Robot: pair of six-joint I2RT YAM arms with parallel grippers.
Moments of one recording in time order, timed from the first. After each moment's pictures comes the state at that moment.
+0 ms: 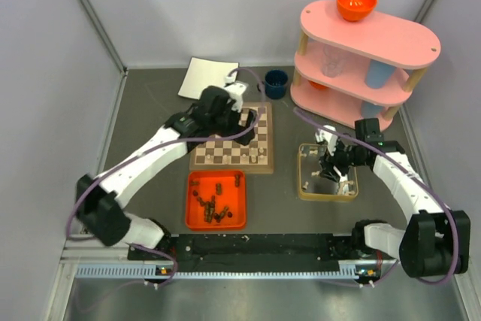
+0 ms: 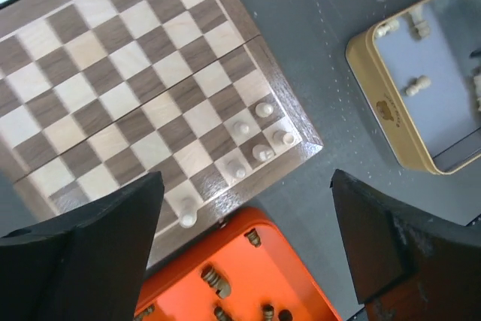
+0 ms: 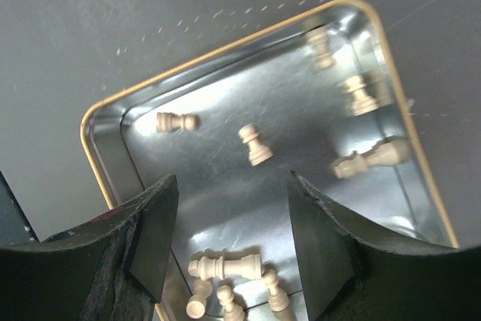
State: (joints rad) left arm -0.66 1.50 1.34 -0.57 0.06 -0.17; right arm 0.07 1.13 0.76 -0.70 -0.66 -0.82
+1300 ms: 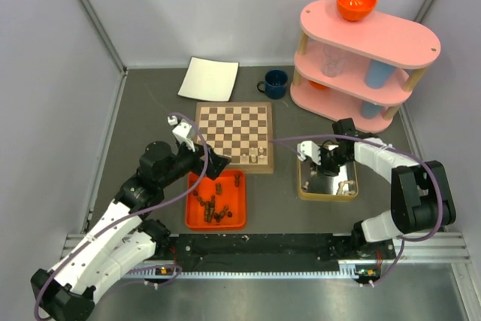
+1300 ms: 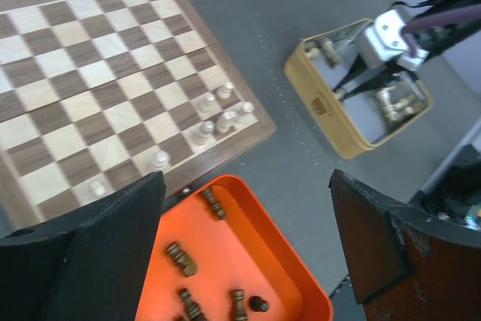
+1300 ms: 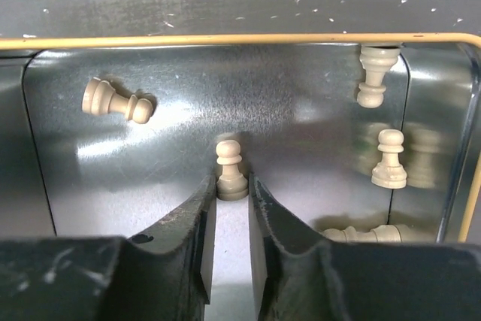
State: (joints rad) left arm -0.54 0.67 0.62 -0.21 0.20 -0.31; right arm 0.19 1.45 0.75 -0.62 -0.52 -1.26
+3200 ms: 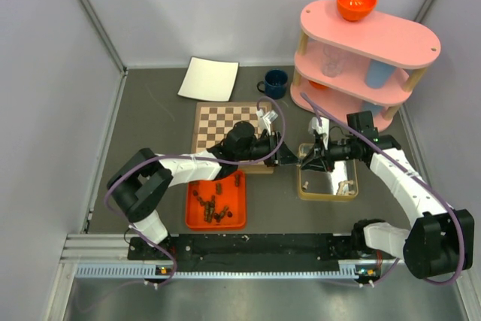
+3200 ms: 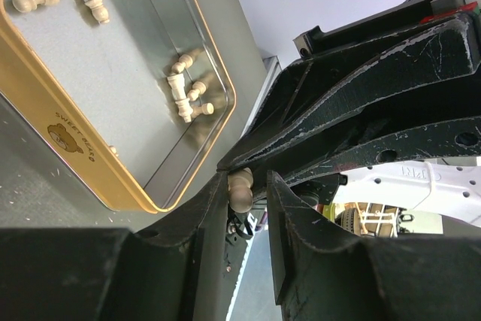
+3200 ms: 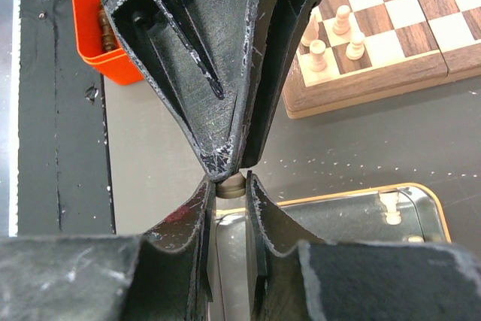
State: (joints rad) left arm -0.85 1.68 0.89 0.57 0.54 -1.02; right arm 0.18 1.15 0.82 -0.68 -1.04 -0.76
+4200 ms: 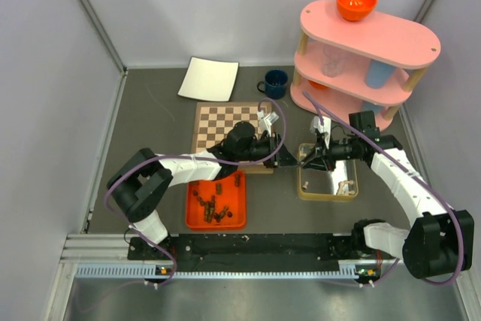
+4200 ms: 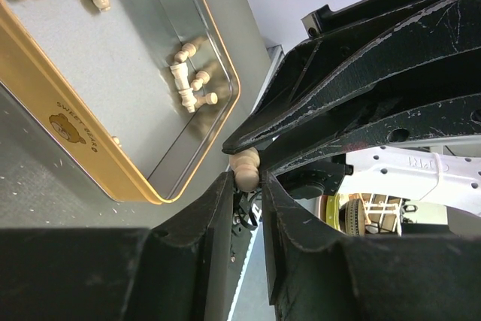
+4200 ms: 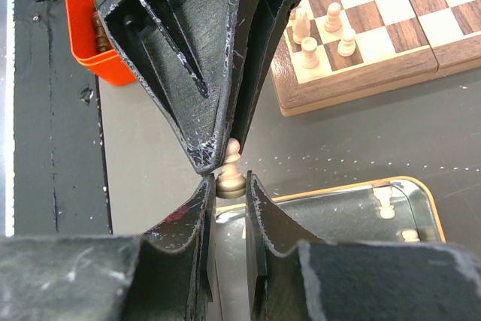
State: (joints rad) left arm -0.85 1.68 0.89 0.55 0.56 -1.00; right arm 0.16 1.15 0.82 -0.68 -1.04 -0.76
